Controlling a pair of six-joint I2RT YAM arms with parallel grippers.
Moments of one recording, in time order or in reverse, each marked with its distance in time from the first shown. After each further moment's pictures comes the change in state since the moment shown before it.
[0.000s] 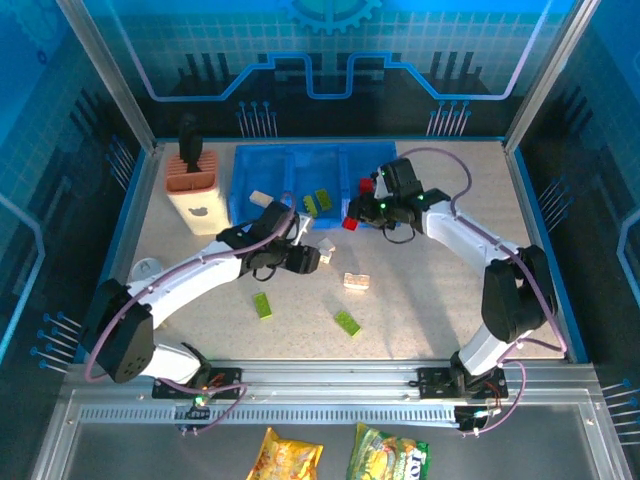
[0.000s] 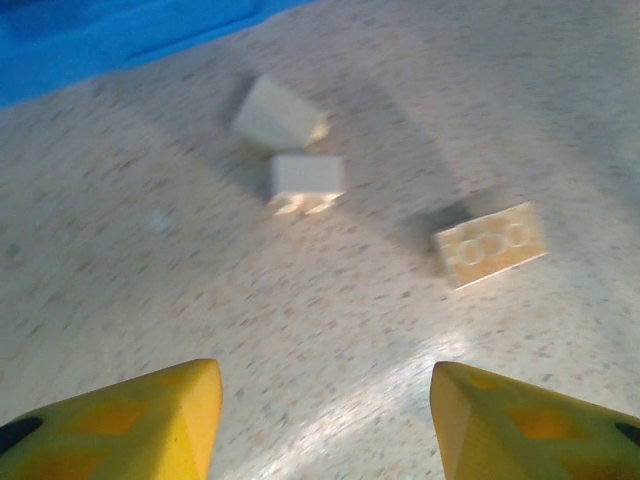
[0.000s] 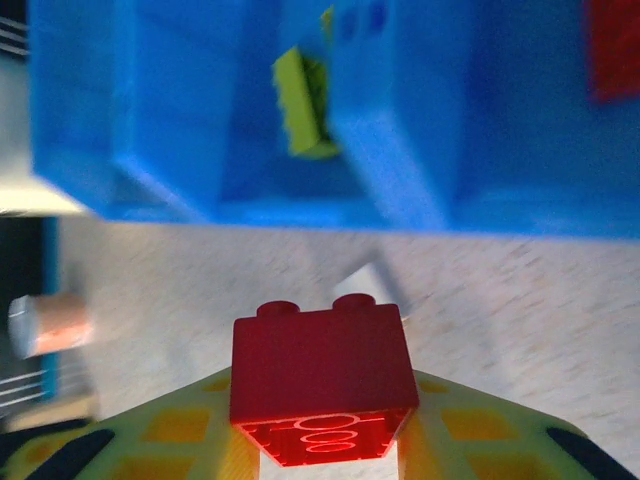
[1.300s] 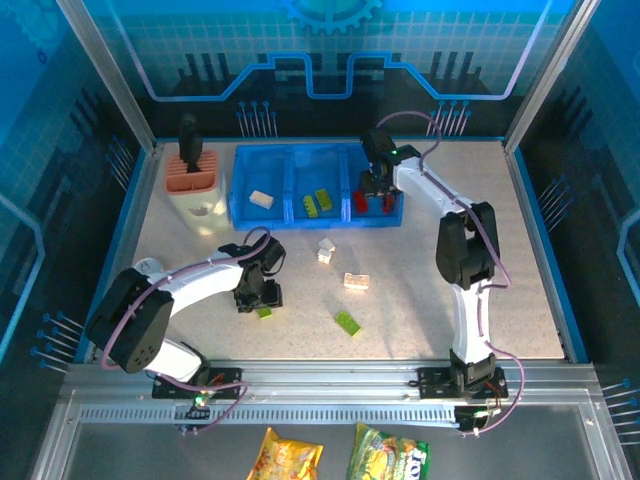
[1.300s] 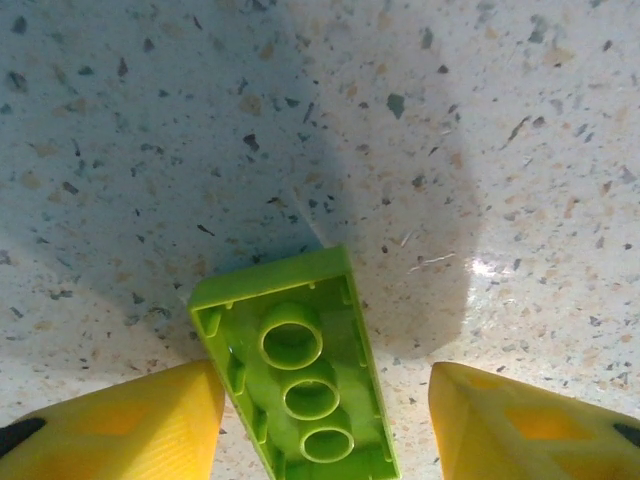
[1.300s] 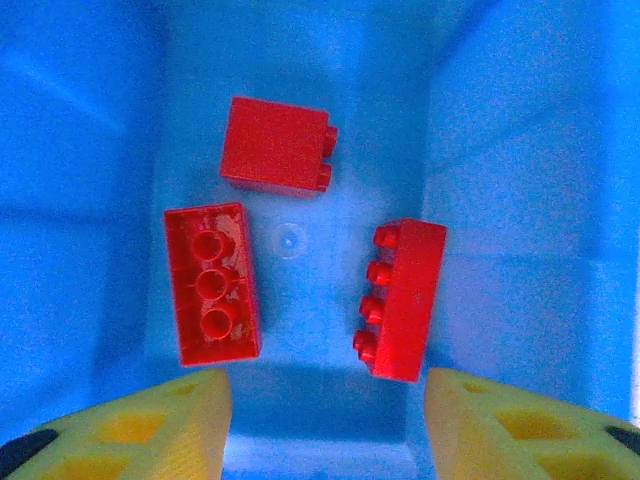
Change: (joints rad) left arm 0.060 0.075 -0.214 -0.228 -0.050 -0.384; right arm -0.024 0.441 0.581 -0.361 0.510 -0.366
